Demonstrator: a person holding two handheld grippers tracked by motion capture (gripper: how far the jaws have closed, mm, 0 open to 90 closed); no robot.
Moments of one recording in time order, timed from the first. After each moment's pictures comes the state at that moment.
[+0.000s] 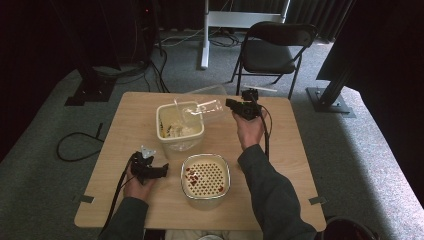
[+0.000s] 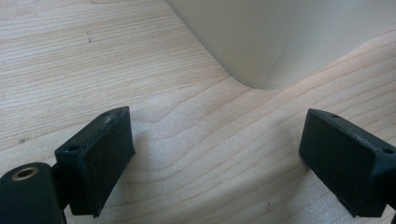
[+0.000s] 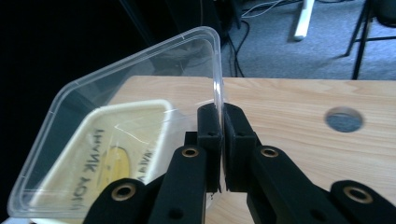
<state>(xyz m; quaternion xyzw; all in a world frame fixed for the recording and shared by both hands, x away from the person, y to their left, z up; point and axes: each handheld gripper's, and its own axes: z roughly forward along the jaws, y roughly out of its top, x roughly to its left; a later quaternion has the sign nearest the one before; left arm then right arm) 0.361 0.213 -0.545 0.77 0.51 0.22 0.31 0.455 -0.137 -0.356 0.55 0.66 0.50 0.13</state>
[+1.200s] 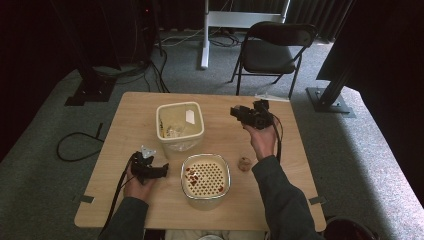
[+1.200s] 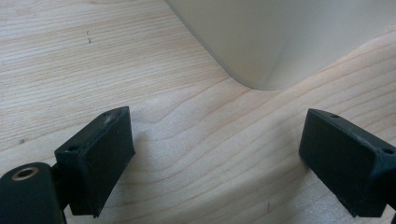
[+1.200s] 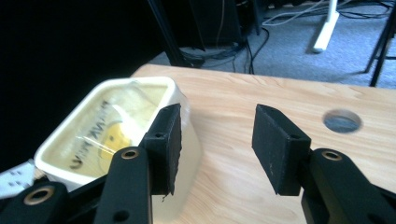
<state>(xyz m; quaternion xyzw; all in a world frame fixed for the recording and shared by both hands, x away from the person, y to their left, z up) 0.361 0.212 -0.545 0.77 0.51 0.22 0.31 0.434 -0.177 -0.376 0.49 0.69 0.51 0.13</state>
